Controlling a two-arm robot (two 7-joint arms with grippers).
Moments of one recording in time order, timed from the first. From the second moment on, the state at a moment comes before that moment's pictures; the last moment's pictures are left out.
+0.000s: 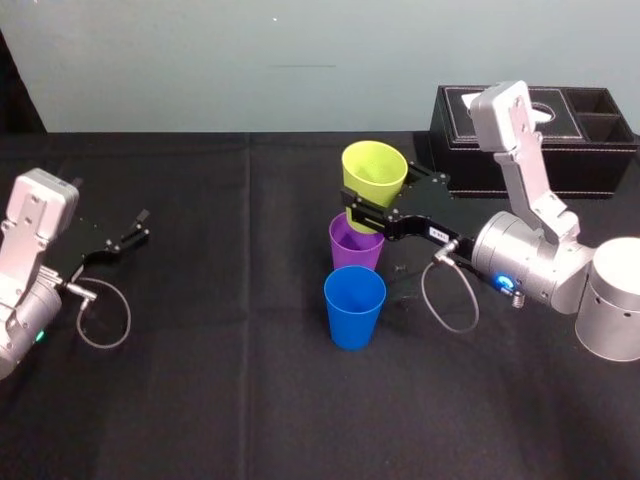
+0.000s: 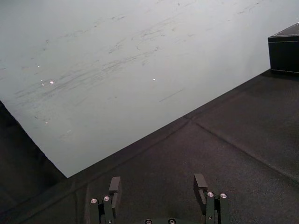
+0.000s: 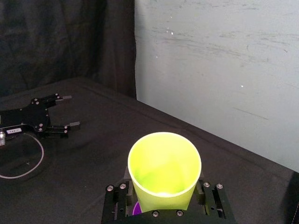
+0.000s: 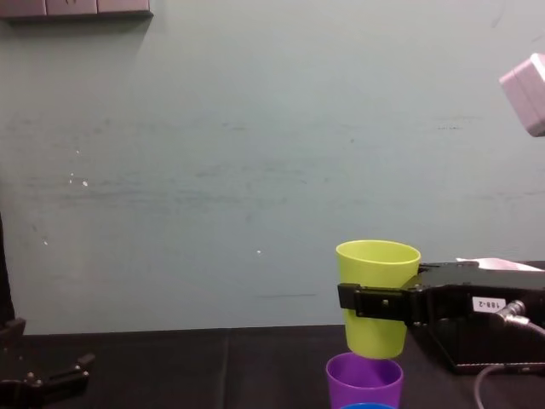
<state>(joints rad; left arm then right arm) -0.20 0.60 0.45 -1.41 -0.25 -0.12 0.03 0.29 0.43 -0.40 -1.59 0.37 0.23 0.39</state>
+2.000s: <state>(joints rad) -0.20 0.60 0.45 -1.41 -0.25 -0.12 0.03 0.32 0.39 -0.43 -1.47 0.35 0.15 0.42</state>
